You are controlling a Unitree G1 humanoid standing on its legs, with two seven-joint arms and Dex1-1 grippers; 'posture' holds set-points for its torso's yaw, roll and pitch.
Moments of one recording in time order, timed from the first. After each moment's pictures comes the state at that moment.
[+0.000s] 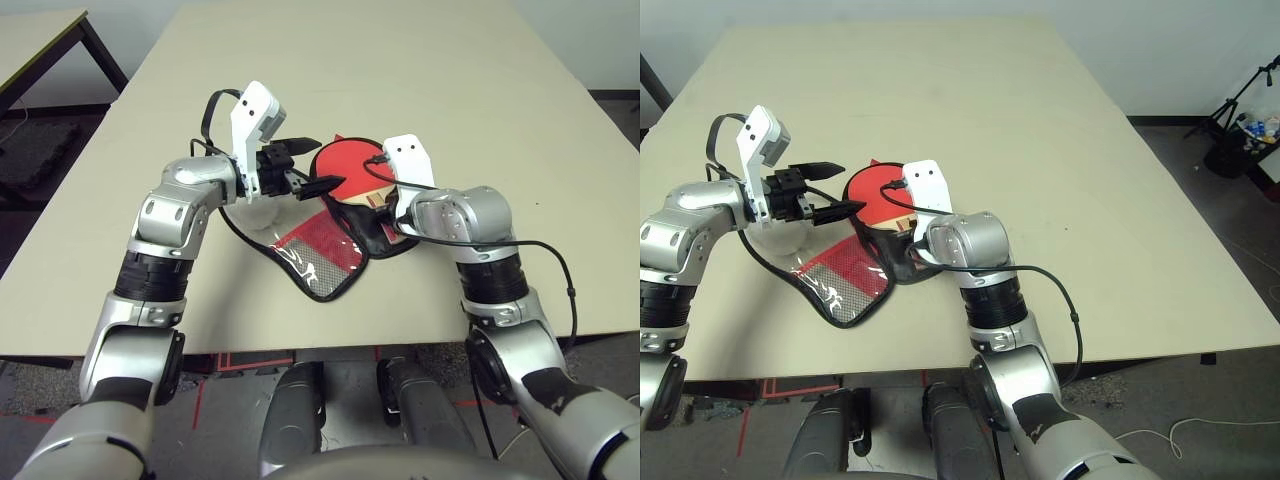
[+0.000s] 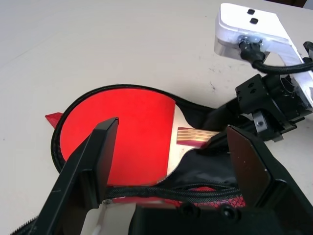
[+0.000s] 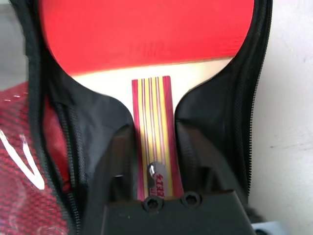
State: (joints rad) left arm -0.71 0.57 -0.06 0.08 -0.31 0.54 -0.93; right arm -0.81 -0.04 0.09 0.00 0.18 1.45 0.12
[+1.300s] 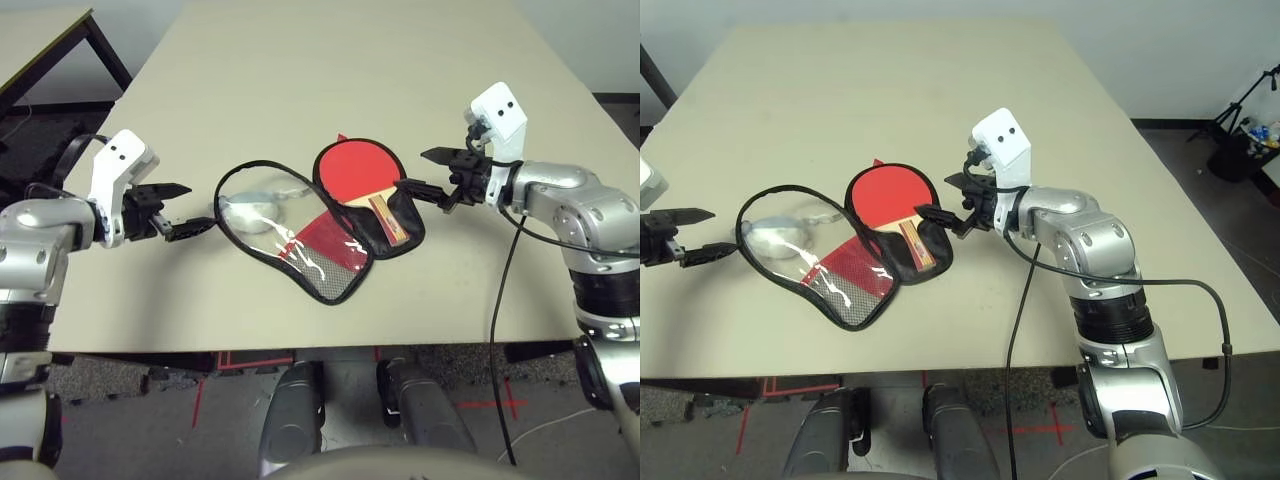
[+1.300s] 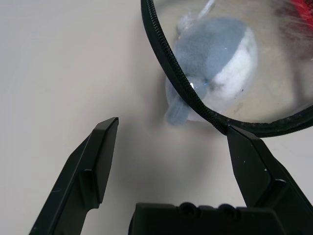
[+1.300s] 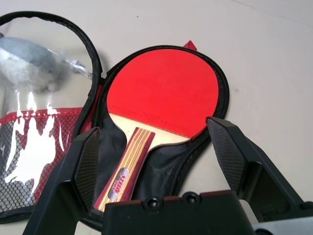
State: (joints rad) left arm -0.33 1.03 0.14 0.19 -0.27 0.46 -1.09; right arm -0.69 -0.56 0.08 -0.16 0.36 0.92 0.74
